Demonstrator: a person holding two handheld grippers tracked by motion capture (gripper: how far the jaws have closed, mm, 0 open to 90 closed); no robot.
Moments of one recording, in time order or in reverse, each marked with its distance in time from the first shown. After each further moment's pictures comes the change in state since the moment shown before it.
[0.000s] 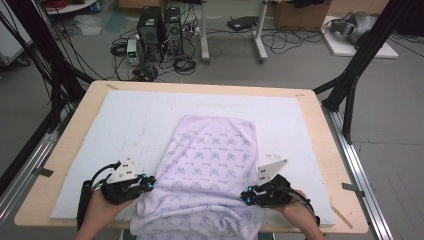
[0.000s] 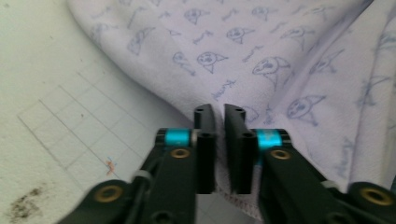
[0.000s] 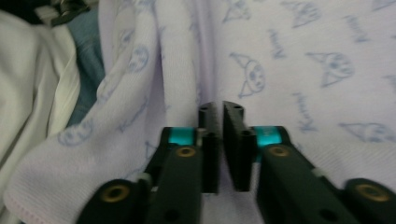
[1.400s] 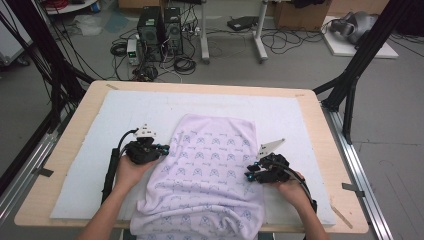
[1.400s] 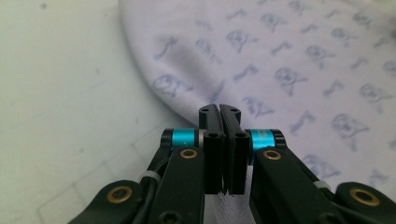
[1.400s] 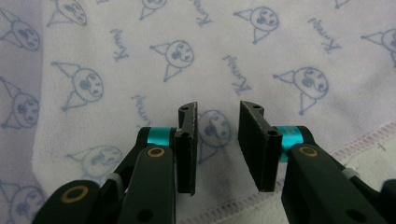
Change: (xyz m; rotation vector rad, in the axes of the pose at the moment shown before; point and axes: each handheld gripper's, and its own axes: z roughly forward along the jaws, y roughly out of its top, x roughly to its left) left arm 0.060 0.048 0.079 -0.003 0.035 -0.188; right arm -0.064 0.001 0.009 0.066 -0.181 0.124
